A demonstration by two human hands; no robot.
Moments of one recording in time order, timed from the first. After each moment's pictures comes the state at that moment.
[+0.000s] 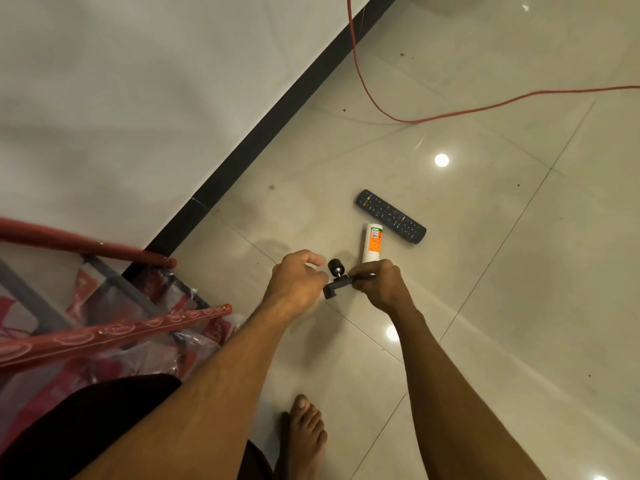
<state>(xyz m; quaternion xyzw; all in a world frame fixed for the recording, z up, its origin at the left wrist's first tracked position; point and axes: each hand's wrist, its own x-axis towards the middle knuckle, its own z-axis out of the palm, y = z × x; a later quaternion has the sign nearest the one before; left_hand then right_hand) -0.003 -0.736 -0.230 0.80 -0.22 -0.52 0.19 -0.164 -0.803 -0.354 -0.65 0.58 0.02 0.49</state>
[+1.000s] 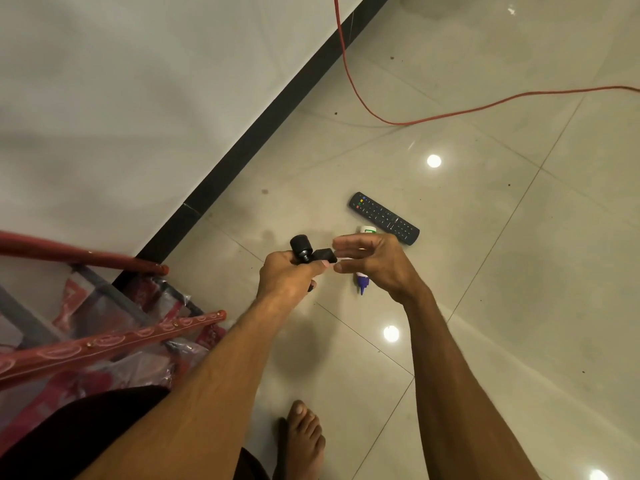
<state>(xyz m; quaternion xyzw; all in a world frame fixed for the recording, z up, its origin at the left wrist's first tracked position) -0.003 -0.744 -0.236 0.79 -0.10 -0.52 0.30 -0.149 -0.830 -0.295 -0.52 0.48 -0.13 0.70</state>
